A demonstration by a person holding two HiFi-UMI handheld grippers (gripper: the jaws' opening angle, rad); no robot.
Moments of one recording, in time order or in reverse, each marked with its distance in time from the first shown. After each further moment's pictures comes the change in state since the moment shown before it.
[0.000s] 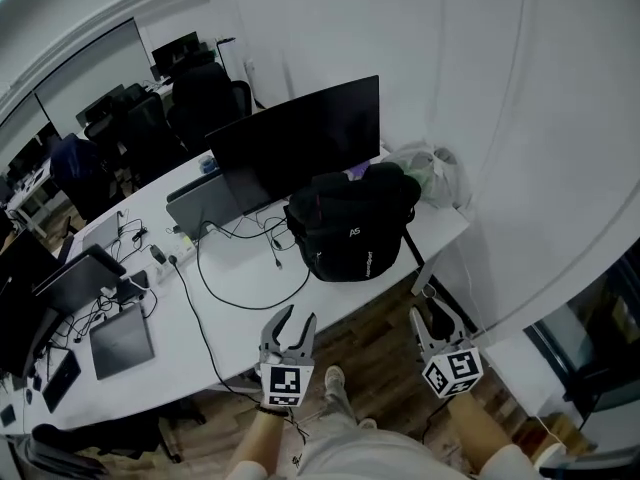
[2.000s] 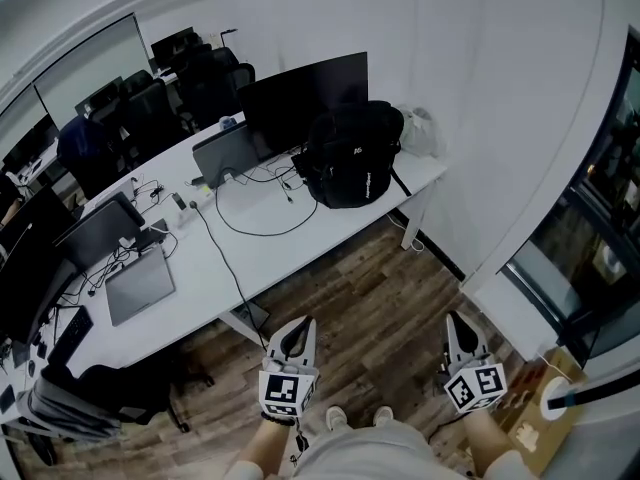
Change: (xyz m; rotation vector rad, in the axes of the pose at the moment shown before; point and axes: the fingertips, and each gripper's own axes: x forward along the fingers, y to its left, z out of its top) left arm -0.336 -0.078 0.019 -0.239 -0.064 -0.117; right arm -0.327 0.184 0.010 0.056 -0.037 -0.166
